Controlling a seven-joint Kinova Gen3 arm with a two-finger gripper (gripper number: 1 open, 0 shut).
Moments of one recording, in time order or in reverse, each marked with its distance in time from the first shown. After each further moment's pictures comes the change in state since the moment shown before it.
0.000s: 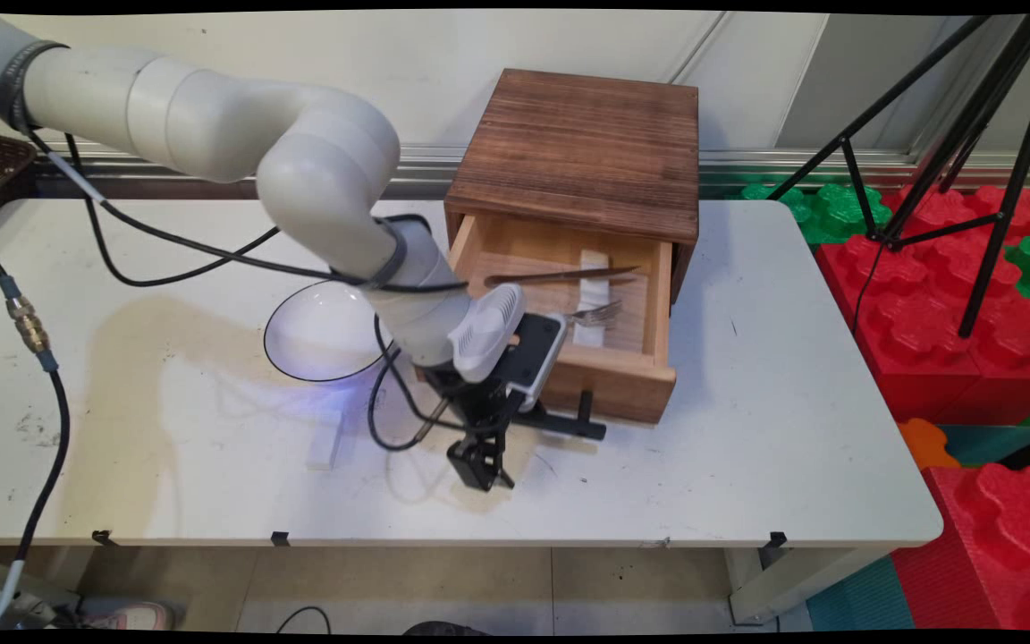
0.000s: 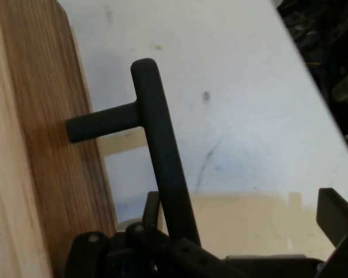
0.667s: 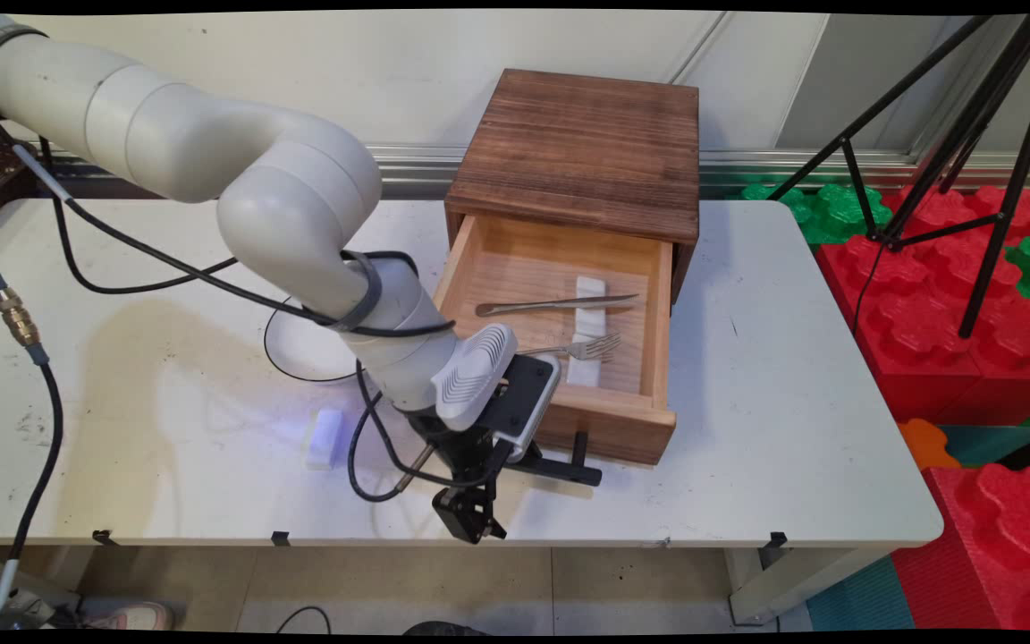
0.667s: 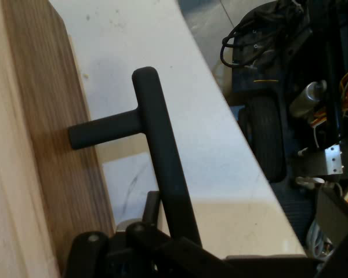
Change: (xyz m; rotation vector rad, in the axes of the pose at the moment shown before) arm 0.013 0.042 -0.002 -0.040 0.024 -0.004
